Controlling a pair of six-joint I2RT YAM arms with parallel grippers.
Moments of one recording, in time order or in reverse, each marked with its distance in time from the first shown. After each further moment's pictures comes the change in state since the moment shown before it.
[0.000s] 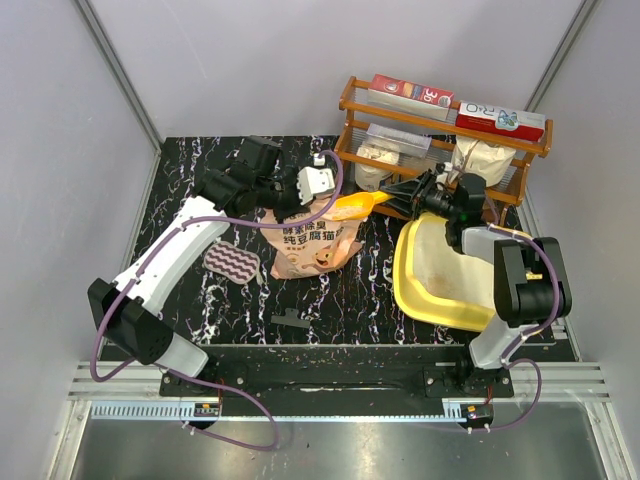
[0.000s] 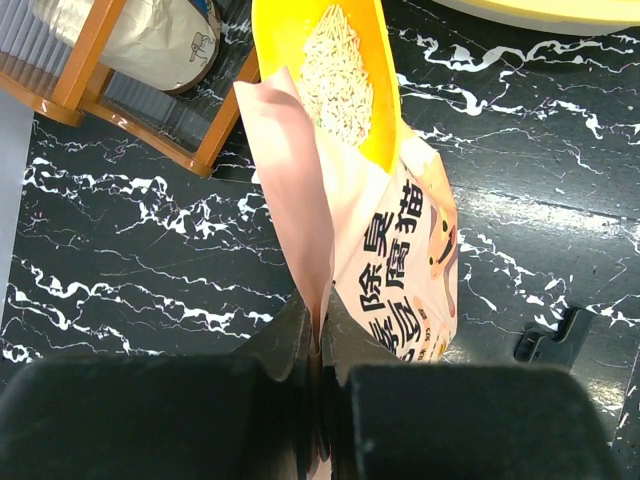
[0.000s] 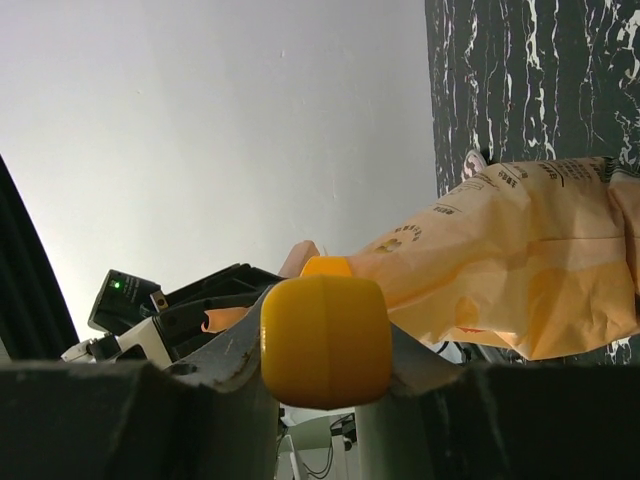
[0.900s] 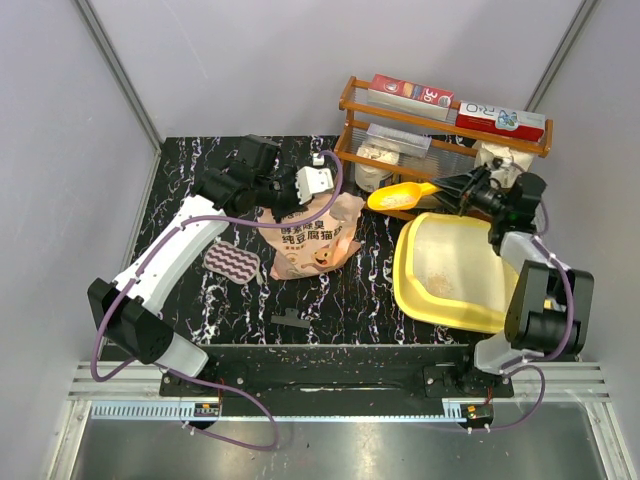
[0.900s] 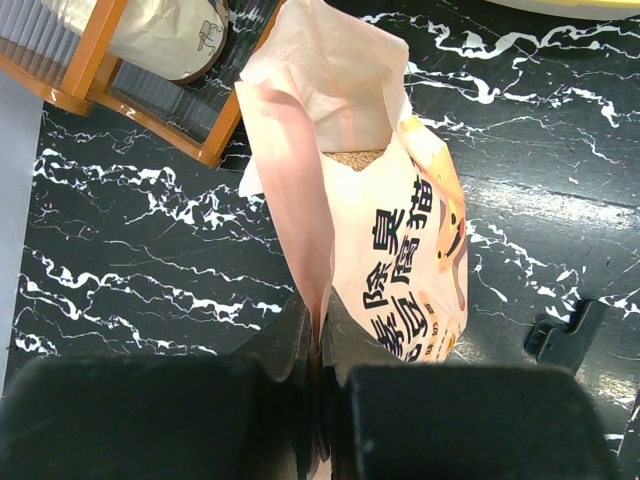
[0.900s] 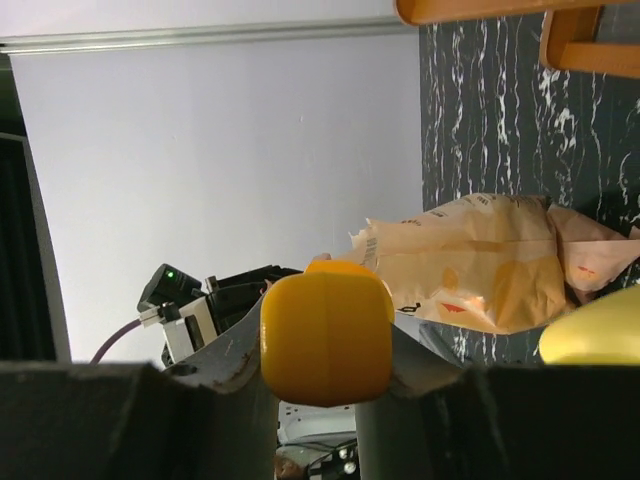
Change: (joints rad) left arm 0.007 0.003 0.007 -0.012 -0.021 0.027; right arm -0.272 -0.132 -0.001 -0.115 -0.135 -0.077
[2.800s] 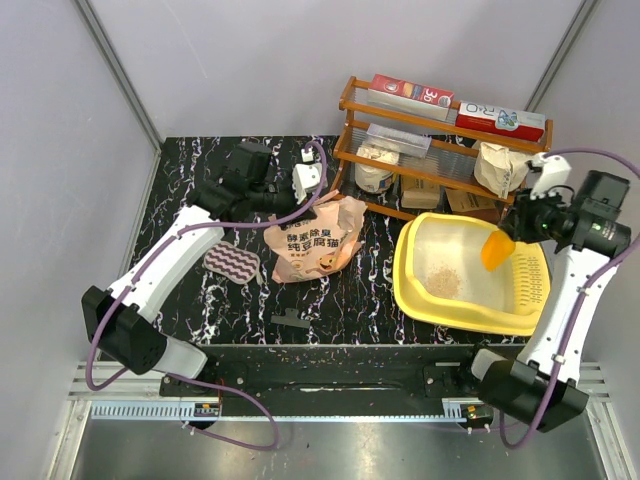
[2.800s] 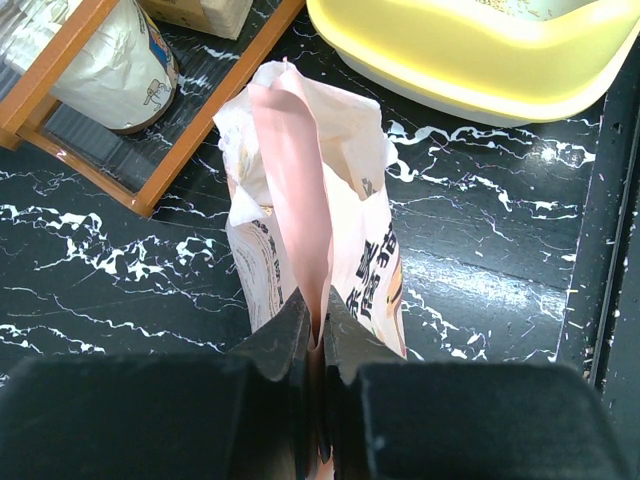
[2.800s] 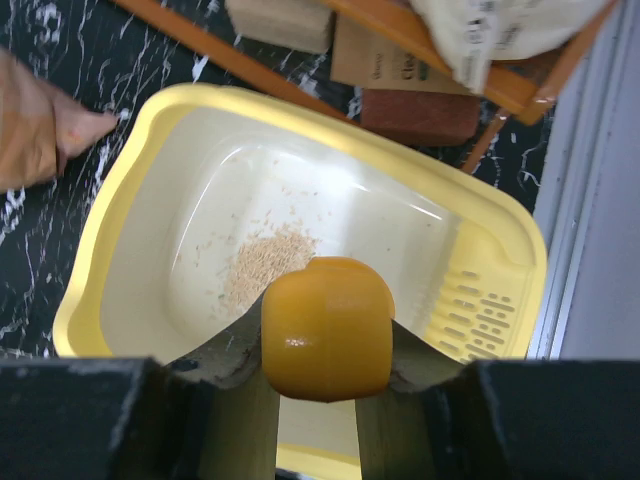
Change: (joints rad) left arm 0.013 -0.066 -0.137 0.174 0.189 -0.226; right arm -0.348 -0.418 0.565 -1.734 0.475 -1.994
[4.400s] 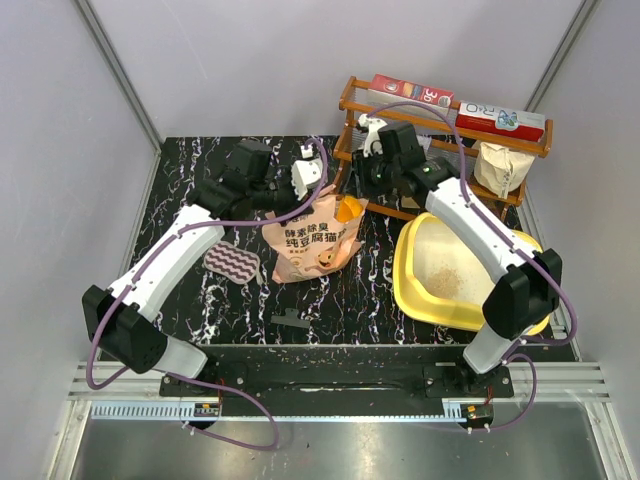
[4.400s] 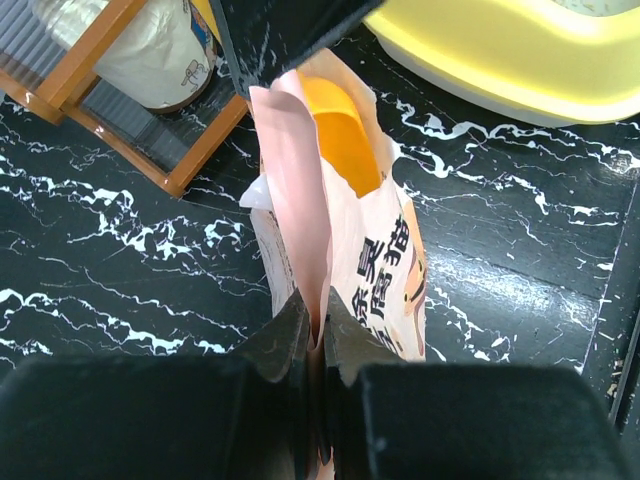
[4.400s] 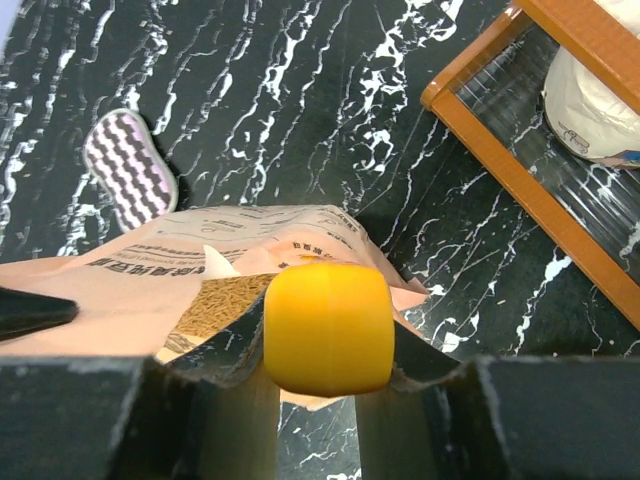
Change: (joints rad) left arm 0.000 0.008 0.017 -0.001 -0.083 -0.009; right arm 1.052 0.542 0.256 0.453 0.375 0.693
